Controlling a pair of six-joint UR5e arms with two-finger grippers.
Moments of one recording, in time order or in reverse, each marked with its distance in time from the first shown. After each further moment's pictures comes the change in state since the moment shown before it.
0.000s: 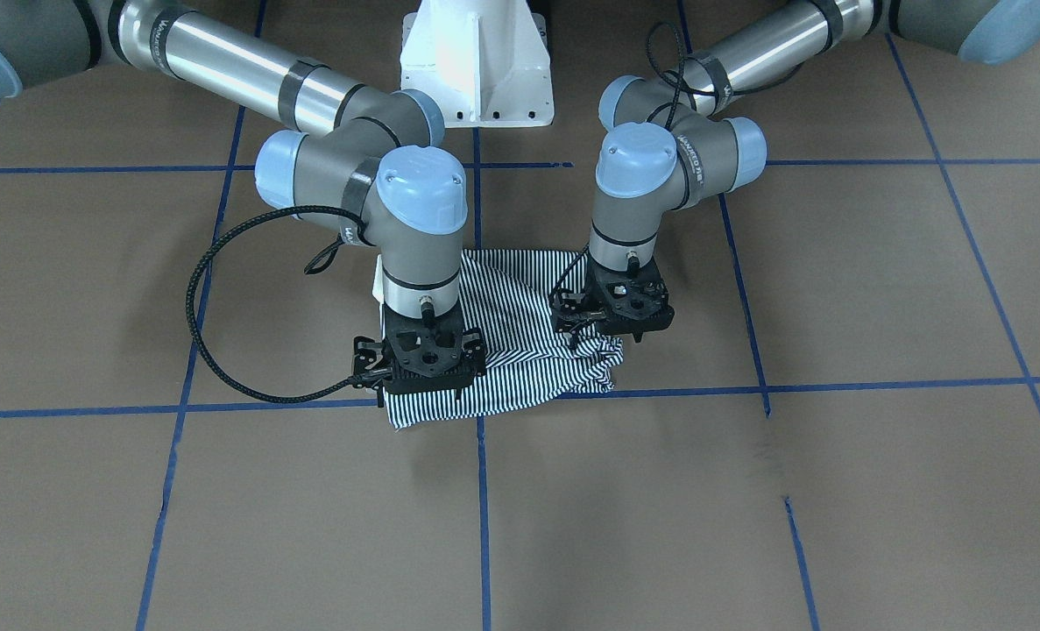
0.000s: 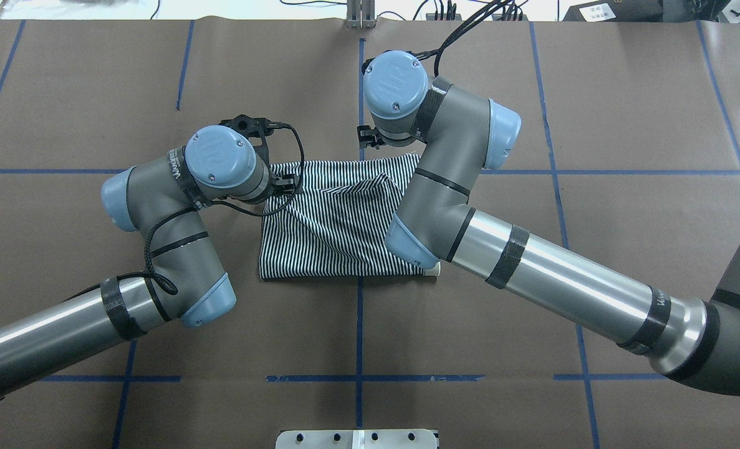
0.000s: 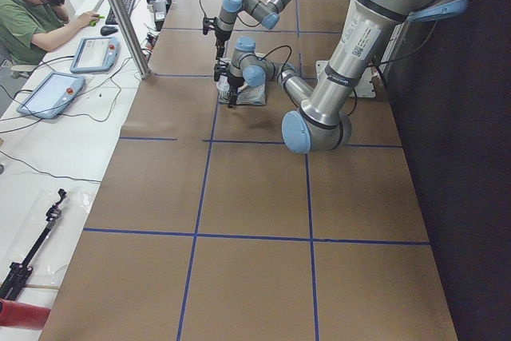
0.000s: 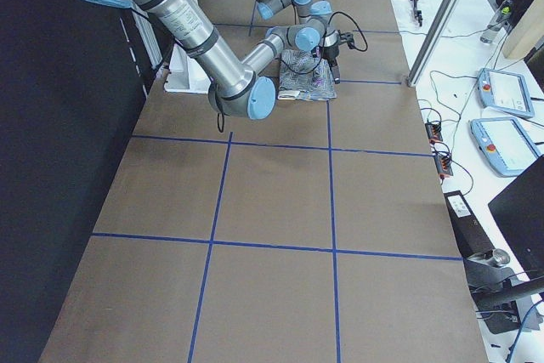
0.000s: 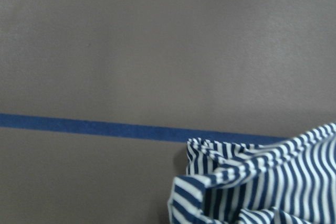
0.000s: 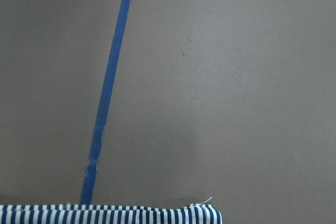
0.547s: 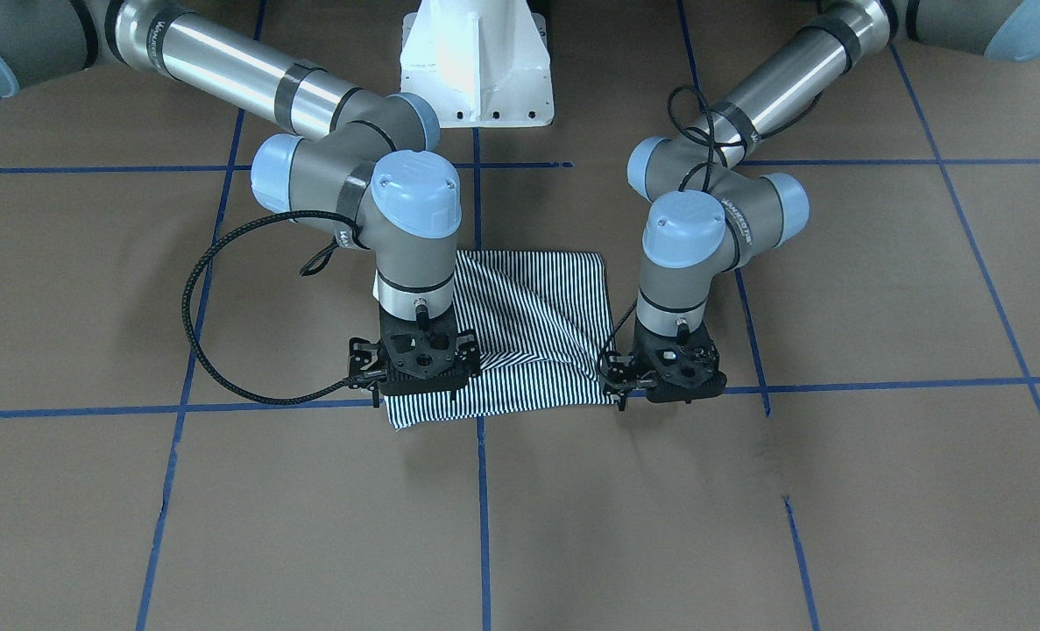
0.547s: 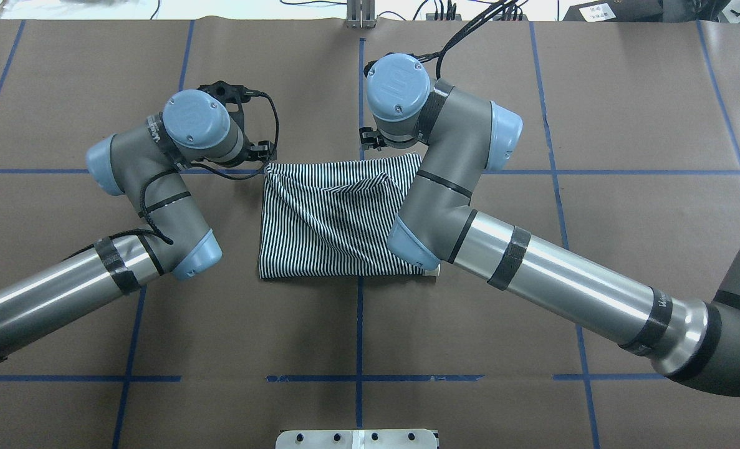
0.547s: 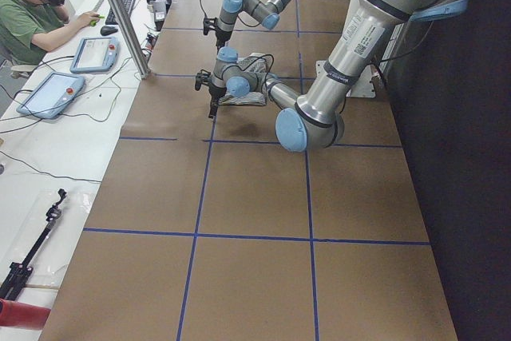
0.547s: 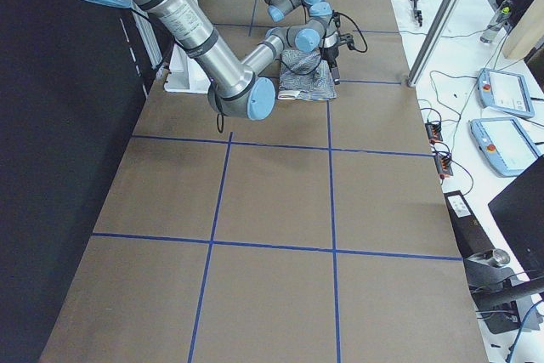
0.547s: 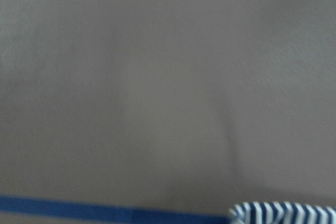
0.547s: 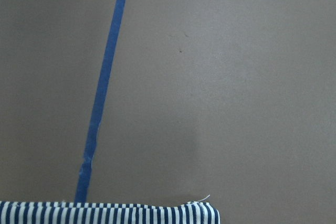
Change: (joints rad) left arm -0.109 -0.031 0.174 -0.123 -0.001 0.139; right arm -0.002 -0.007 0.000 0.004 0.001 0.003
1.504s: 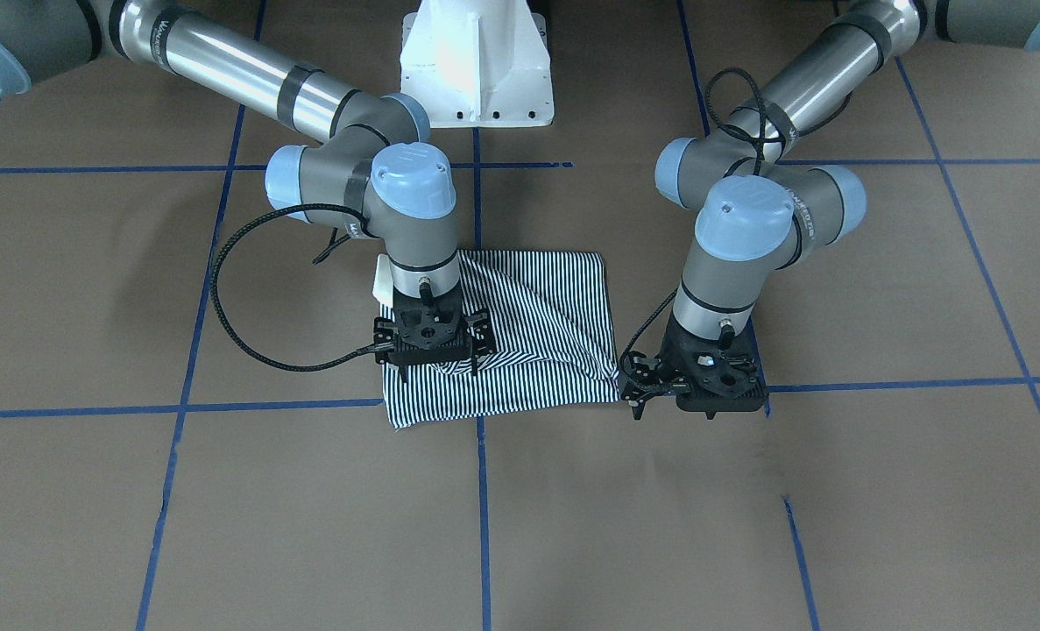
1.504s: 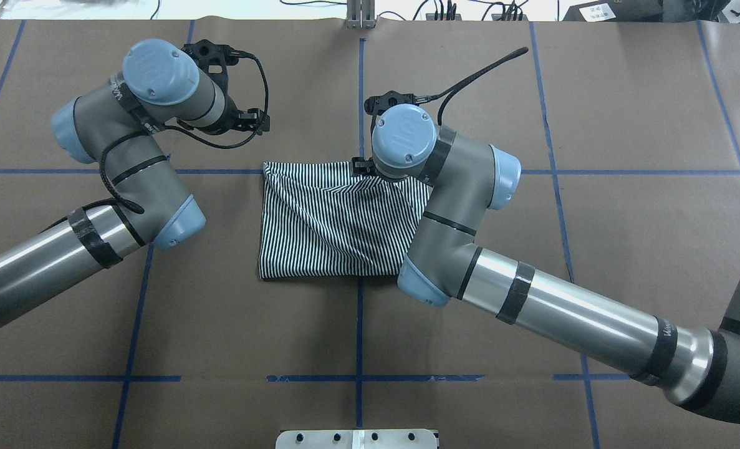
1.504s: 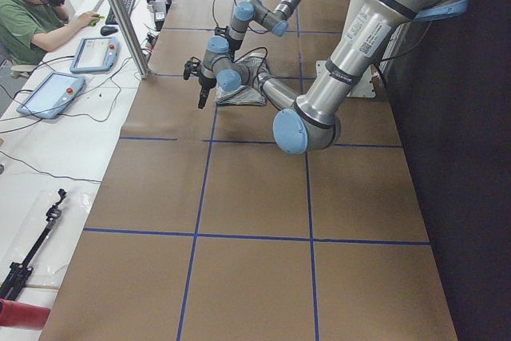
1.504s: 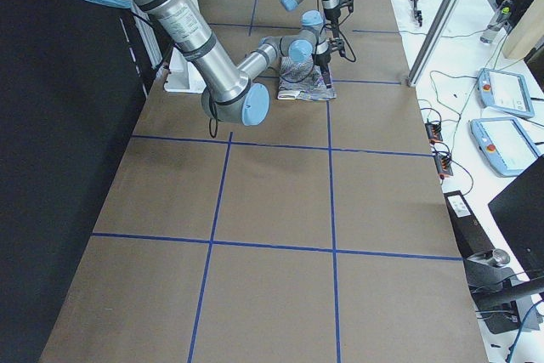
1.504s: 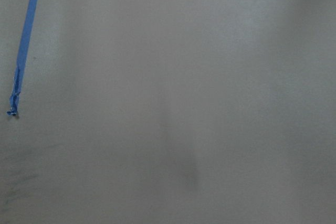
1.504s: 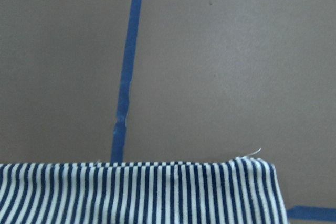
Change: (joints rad) left arm -0.073 0.008 -0.087 -0.008 -0.101 0.073; right arm -0.086 -0.070 0.007 0.192 -0.009 0.185
